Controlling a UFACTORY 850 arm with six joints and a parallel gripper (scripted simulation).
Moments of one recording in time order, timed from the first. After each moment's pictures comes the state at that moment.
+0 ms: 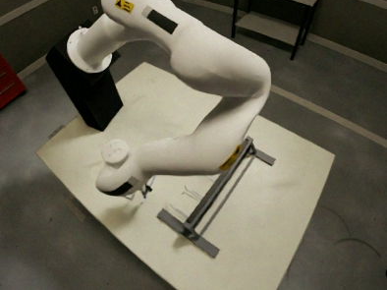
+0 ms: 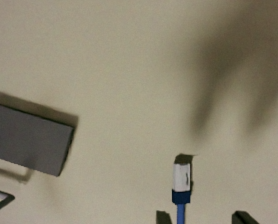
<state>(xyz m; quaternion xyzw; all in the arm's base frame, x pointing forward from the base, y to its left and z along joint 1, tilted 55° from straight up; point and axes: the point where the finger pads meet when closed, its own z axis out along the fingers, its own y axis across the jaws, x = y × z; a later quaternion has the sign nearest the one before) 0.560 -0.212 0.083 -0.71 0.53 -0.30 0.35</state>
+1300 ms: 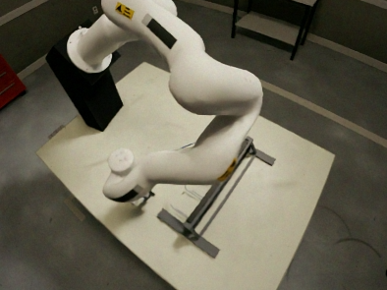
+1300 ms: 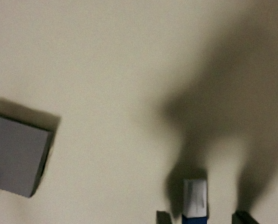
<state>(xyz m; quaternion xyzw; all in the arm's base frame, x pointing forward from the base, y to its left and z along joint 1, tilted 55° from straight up) 0.604 -0.202 0.051 -0.71 0.53 -0.30 0.35</state>
